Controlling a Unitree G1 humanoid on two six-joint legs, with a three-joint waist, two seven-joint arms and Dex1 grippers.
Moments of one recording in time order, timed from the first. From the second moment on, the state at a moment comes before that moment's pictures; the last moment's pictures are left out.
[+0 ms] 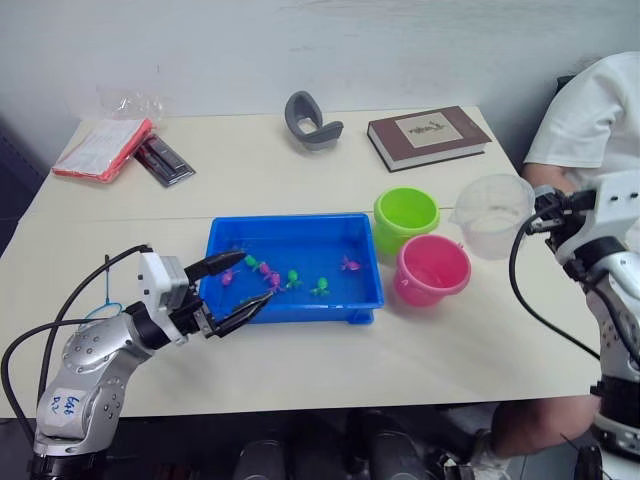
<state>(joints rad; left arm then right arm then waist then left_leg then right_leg) 0.01 0.57 0.26 -0.39 -0.60 0.28 -0.80 -0.39 -0.65 -0.39 -0.15 0.36 0.54 0.33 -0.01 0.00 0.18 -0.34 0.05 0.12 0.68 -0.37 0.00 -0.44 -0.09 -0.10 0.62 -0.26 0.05</state>
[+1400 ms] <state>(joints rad) -0.04 0.56 0.23 -0.33 -0.54 0.24 -0.77 -0.83 -0.70 0.12 0.37 -0.36 -0.03 0.23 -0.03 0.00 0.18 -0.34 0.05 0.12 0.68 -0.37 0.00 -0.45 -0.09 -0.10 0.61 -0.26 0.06</state>
